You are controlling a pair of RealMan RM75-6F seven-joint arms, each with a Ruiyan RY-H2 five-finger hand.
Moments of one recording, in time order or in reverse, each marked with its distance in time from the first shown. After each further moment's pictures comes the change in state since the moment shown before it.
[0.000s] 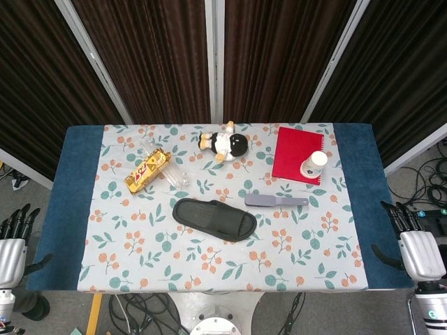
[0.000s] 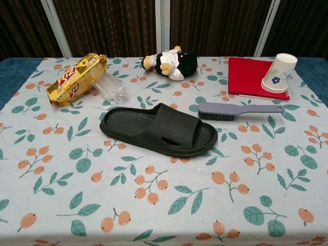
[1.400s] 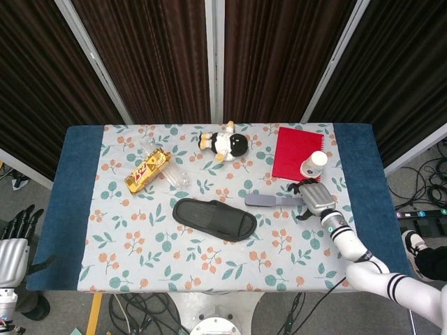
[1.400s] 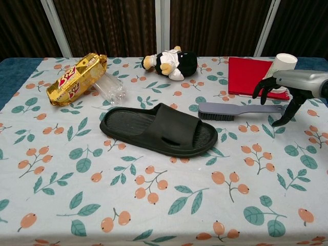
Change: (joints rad) left arm -0.007 -0.014 0.003 0.032 0.001 -0.030 -0.088; right arm 0.591 -0.398 0.142 0.346 0.430 -0.822 -0.291
